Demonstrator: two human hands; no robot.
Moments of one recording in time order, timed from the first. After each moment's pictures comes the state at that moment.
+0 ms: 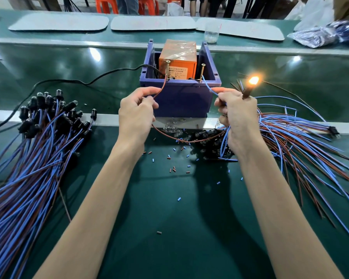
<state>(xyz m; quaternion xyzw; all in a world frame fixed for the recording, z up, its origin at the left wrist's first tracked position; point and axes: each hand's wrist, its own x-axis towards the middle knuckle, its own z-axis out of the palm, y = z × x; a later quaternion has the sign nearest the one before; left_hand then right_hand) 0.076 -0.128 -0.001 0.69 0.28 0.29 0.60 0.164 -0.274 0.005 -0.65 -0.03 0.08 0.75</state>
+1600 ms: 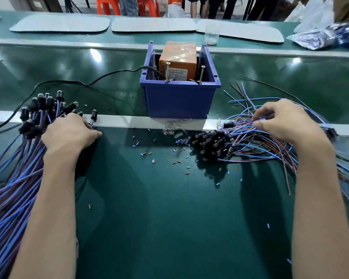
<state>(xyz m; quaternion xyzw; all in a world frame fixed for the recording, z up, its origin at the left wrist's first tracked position) 0.020 -0.021 -0.022 0.84 0.52 0.04 0.13 0.200 -0.357 0.020 -0.97 -0.15 0.06 0.20</state>
